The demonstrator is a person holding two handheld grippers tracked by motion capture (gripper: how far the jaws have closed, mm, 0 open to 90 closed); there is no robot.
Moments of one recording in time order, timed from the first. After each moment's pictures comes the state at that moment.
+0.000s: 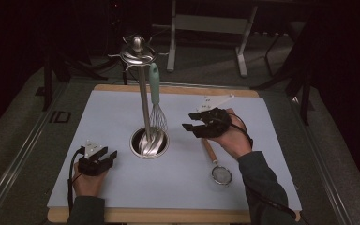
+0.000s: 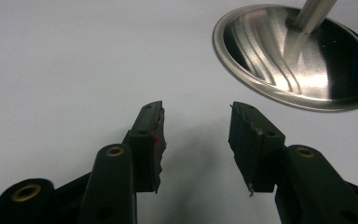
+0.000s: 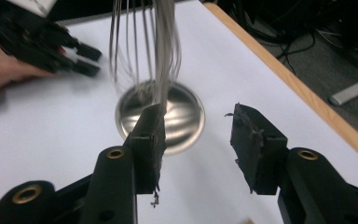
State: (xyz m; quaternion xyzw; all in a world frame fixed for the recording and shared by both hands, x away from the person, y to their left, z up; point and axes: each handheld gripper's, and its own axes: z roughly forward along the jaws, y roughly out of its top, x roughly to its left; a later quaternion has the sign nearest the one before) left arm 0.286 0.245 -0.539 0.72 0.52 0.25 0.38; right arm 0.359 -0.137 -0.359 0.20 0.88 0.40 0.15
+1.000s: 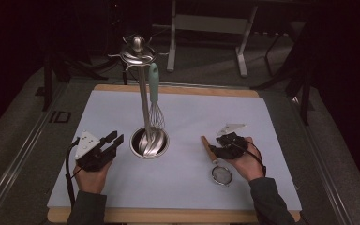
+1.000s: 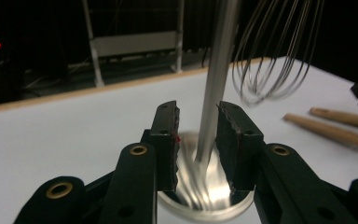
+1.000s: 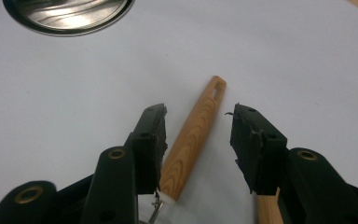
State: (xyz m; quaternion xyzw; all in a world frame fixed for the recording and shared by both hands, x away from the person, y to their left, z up) left arm 0.265 0.215 -0.448 0.67 0.42 0.30 0.53; right arm 0.348 -0.204 -0.457 0.34 0.87 0.30 0.18
